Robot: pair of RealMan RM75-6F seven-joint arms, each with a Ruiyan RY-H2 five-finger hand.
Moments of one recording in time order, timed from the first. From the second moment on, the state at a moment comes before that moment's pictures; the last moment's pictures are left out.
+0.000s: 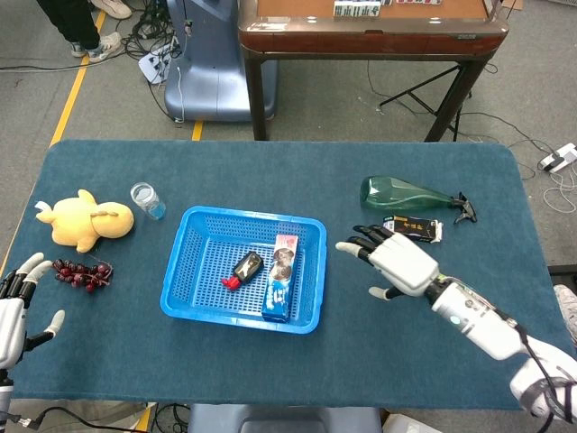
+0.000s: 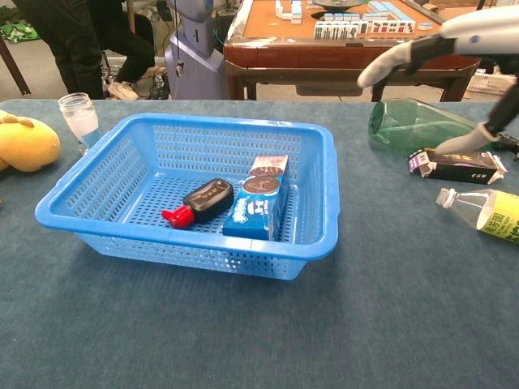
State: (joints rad) left arm -0.09 -1.00 -0.08 -1.92 1.40 1.54 0.23; right arm 0.68 -1.00 0.15 -1.75 -1.69 0.85 0.11
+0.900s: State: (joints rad) left arm -0.07 -0.98 -0.09 -1.93 1.39 1.55 0.22; right arm 1.12 -1.29 0.15 -1.54 -1.65 0.49 0.14
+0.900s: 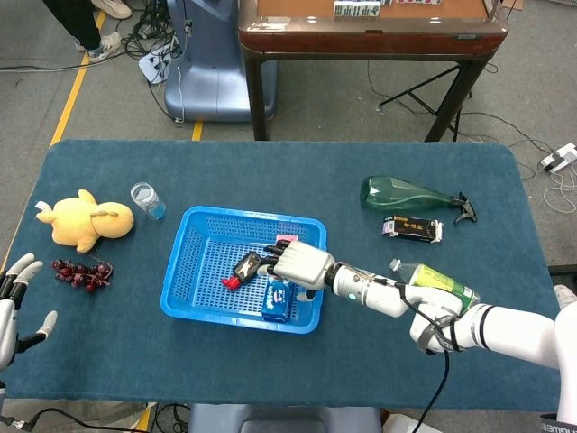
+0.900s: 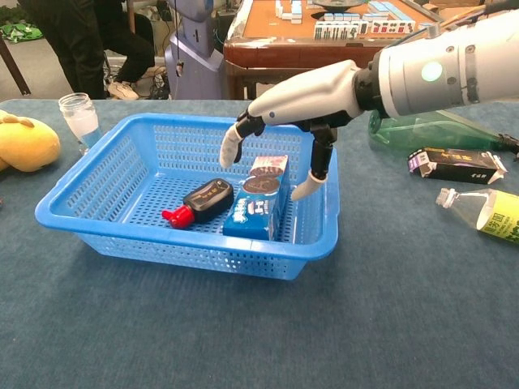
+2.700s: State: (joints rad) left arm -0.05 -0.98 -0.09 -1.91 1.38 1.55 0.20; right arm 1.23 -1.43 0.10 -1.39 -1.56 0.60 0.10
